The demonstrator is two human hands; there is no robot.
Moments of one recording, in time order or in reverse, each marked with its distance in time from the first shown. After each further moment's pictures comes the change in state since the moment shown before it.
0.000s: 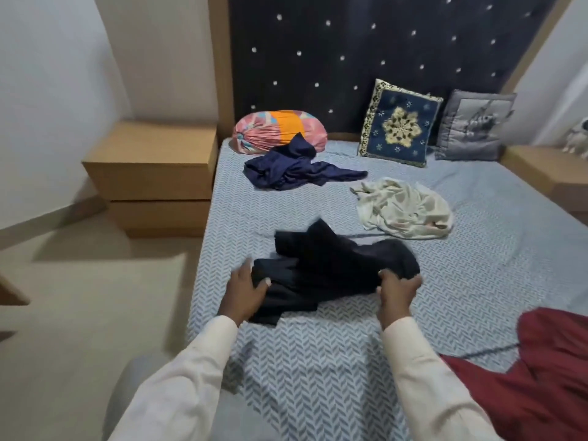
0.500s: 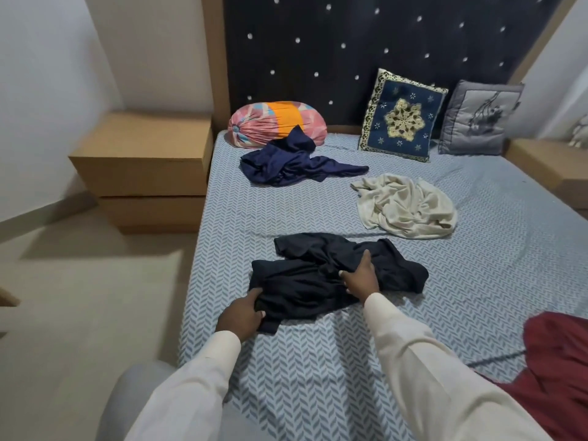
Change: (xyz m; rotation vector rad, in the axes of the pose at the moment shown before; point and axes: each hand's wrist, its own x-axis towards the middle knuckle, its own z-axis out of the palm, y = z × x) left_hand 0.013 -0.028 0.031 0.376 -0.201 -0.067; right_hand 0.053 0.041 0.049 -0.951 -0.443 -0.119
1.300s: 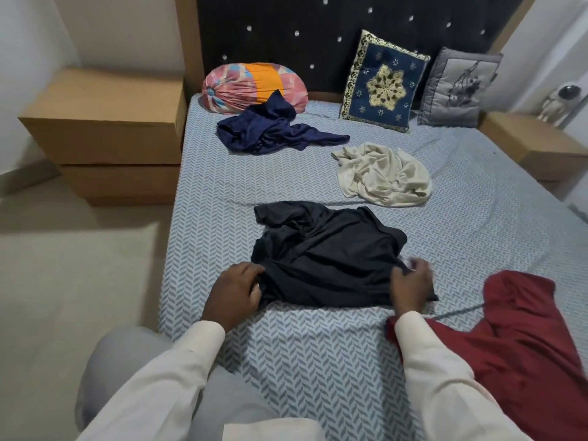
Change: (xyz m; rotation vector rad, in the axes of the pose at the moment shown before) left_hand -0.038 0.009 0.022 0.017 0.341 0.505; right_hand -0.087 0.081 -0.085 0.050 0.675 -0.007
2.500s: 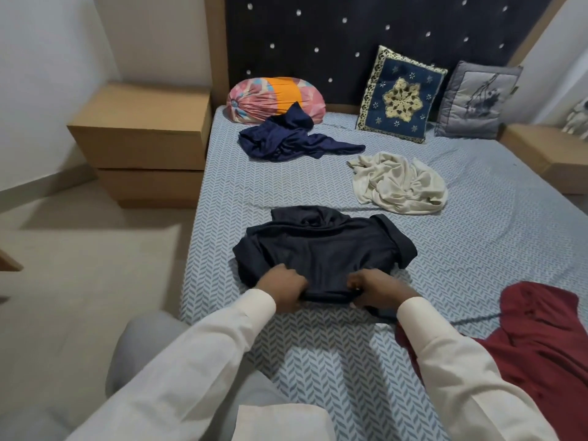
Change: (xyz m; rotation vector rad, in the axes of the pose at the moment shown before) left_hand 0.035 0.076 -0.016 0.489 -0.611 0.238; right_hand -0.030 -0.072 0.001 -0.681 -1.154 -0.672
